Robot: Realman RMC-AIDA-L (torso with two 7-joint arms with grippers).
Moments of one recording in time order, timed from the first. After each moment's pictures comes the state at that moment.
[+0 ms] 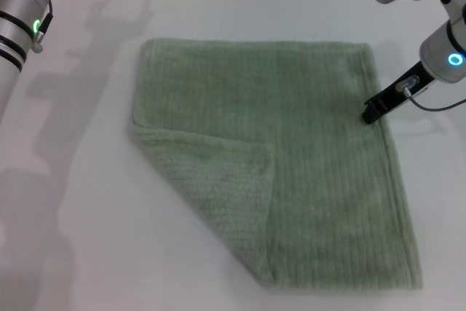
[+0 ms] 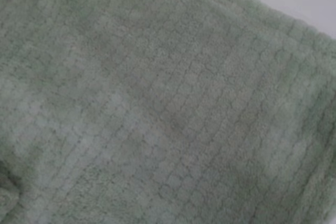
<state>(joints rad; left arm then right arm) -0.72 -2.08 0.99 0.12 0.38 1.14 -0.35 1.01 1.97 -1.22 -0.50 -2.59 -1.19 2.51</state>
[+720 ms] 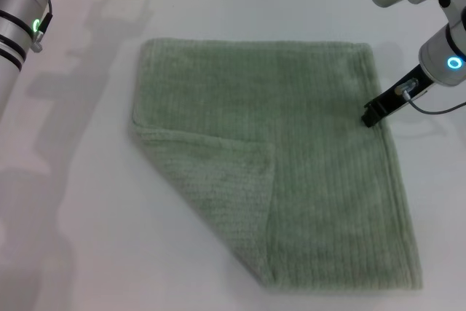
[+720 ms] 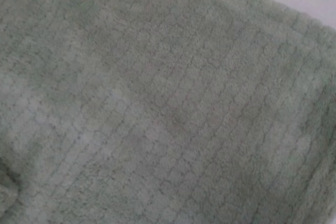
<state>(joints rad) -0.73 -2.08 0.99 0.12 0.38 1.14 -0.35 1.00 1.98 -1.22 -0.49 -2.59 -1.18 2.51</state>
